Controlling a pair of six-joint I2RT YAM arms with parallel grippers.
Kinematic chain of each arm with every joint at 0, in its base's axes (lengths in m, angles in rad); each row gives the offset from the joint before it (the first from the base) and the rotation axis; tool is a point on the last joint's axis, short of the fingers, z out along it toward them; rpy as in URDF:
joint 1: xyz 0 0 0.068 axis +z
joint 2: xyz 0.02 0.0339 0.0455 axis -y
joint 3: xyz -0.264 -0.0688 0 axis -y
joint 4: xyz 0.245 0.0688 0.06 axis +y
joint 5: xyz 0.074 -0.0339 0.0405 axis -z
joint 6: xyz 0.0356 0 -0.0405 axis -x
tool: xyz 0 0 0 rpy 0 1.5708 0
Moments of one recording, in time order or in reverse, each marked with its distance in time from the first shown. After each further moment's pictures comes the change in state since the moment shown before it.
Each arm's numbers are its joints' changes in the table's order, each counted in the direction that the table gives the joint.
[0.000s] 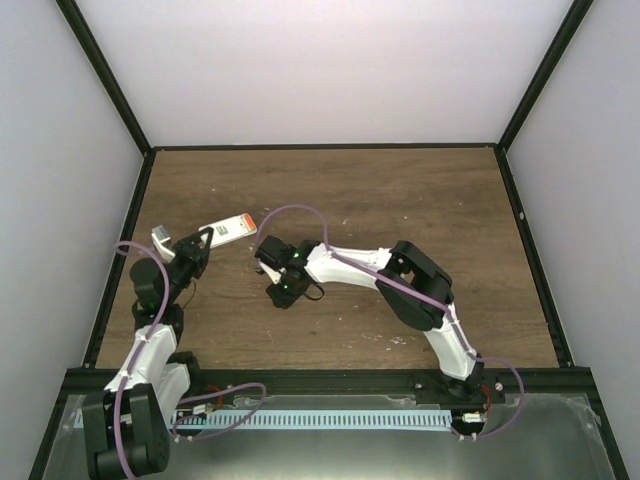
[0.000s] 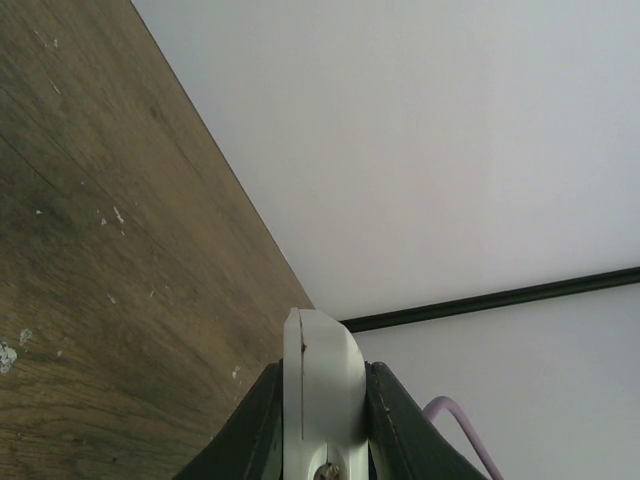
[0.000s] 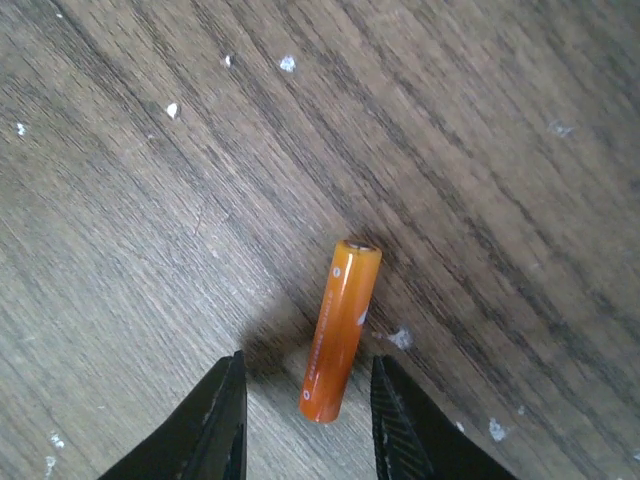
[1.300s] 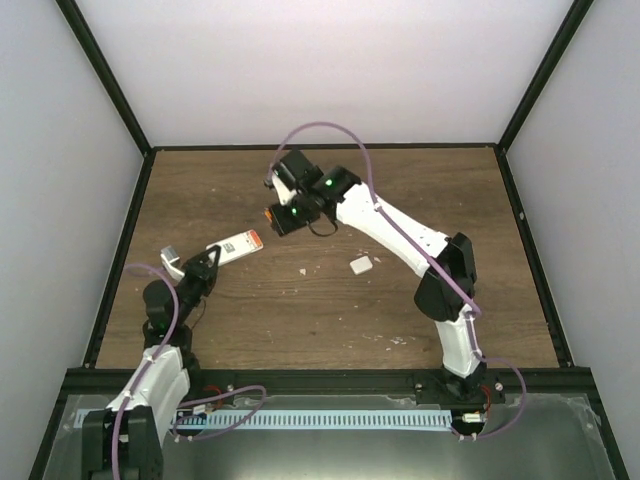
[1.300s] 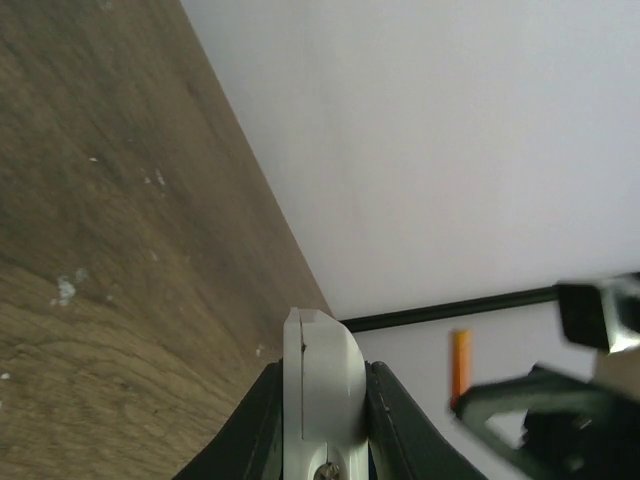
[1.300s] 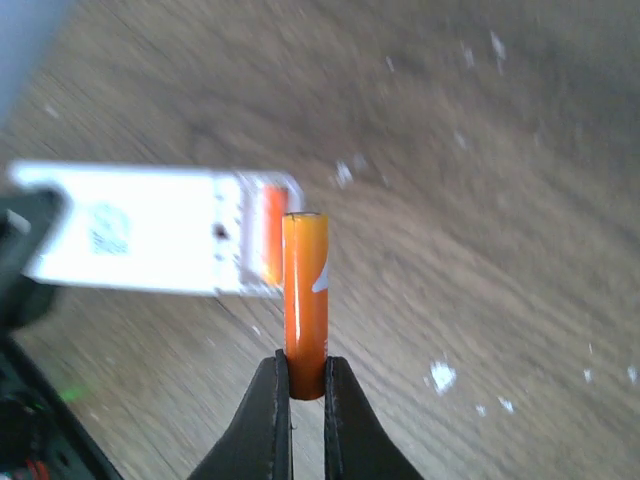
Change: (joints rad) left arm -0.079 0.127 -0.185 -0.041 -0.116 0.025; right arm -0.180 0.105 0.418 0.306 -0.033 -0.097
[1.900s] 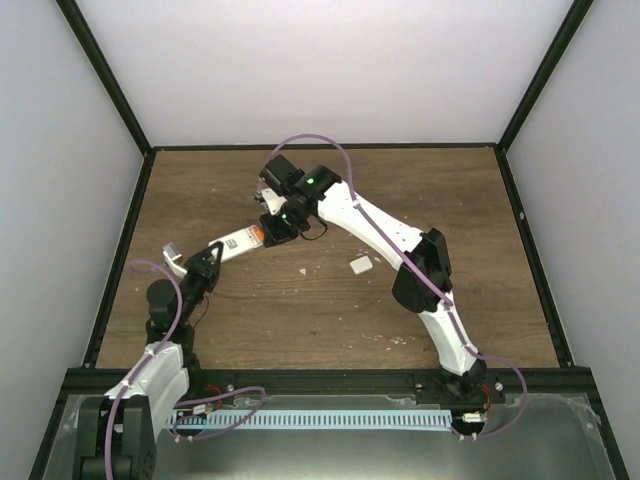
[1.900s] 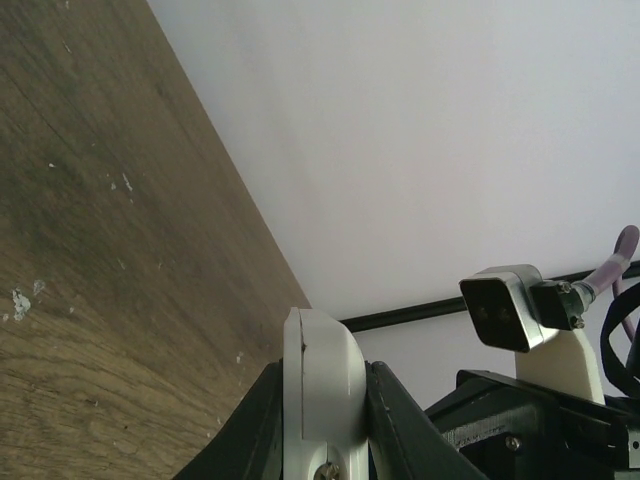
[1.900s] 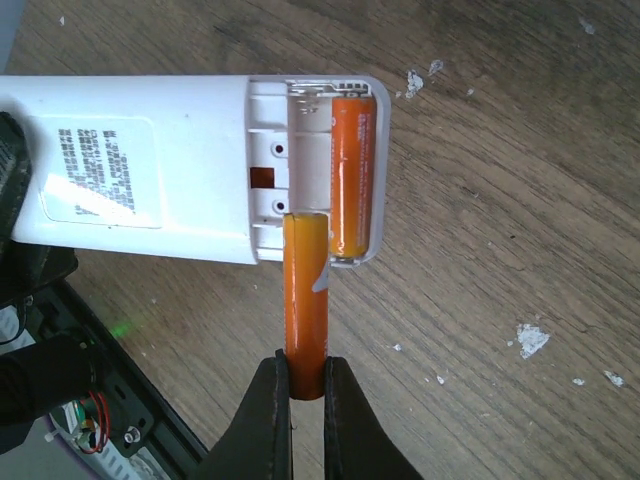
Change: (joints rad) left arm -0.074 -0.053 0.000 -0.123 -0.069 0.018; right arm 0.007 -0.192 0.272 0.200 -0.157 -0.017
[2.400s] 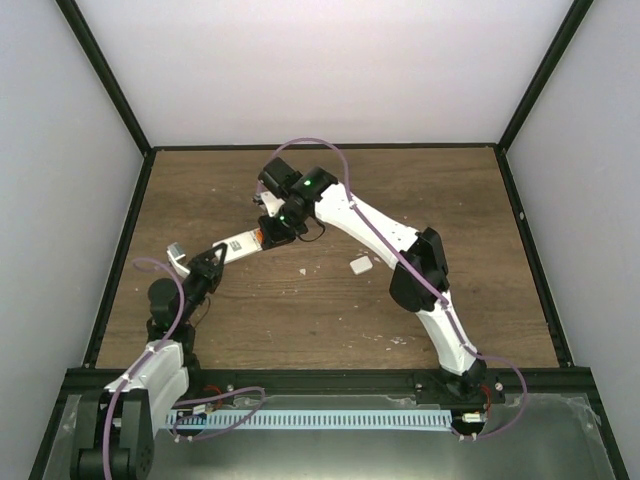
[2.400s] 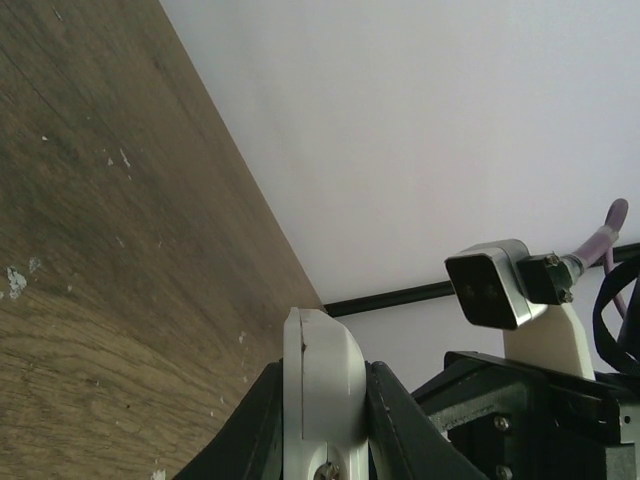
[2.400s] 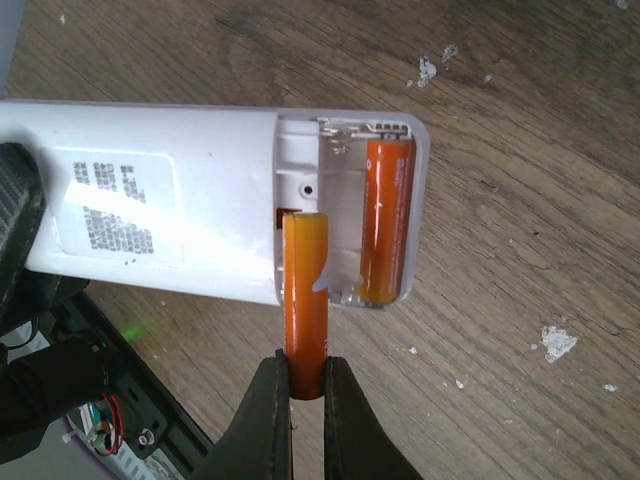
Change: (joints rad) left arm -0.011 -0.046 0.000 -0.029 0.031 -0.005; right arm 0.000 -0.020 0.000 -0.010 -0.032 -0.034
